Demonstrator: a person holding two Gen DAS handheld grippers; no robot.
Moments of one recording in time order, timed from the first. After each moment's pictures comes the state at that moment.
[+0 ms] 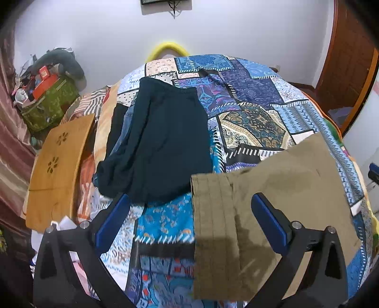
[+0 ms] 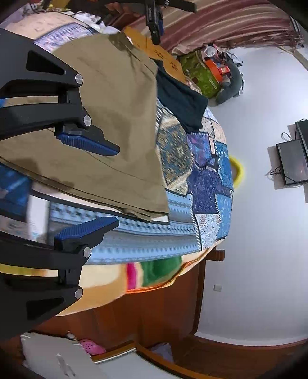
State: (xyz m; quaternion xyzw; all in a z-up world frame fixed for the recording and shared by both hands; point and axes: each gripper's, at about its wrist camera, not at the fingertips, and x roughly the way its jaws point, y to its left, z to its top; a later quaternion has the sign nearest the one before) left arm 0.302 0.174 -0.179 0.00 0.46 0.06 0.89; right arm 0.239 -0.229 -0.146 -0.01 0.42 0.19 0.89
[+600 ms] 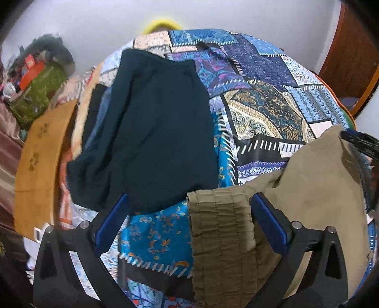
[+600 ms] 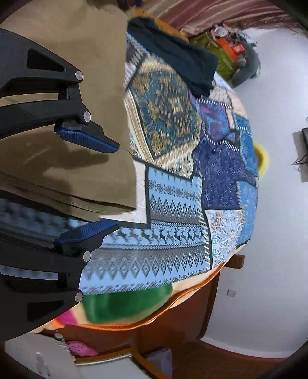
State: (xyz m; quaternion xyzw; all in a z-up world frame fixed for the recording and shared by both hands) left arm 0.360 0.188 -0.244 -0.02 0.51 0.04 0.86; right arm 0.386 -0.195 -0.227 -0.04 0.48 0.17 0.86
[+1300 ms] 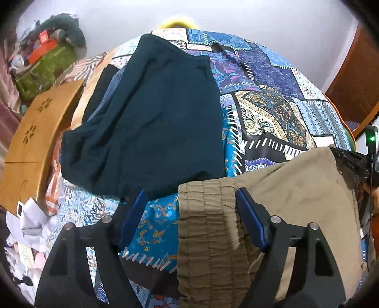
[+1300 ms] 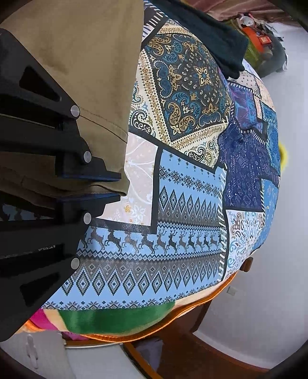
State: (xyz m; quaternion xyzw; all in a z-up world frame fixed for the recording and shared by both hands) left arm 0.342 0.199 -0.258 -0.08 0.50 0.07 0.86; right arm 0.401 -0.181 -0.262 -0.11 0.50 0.14 0.85
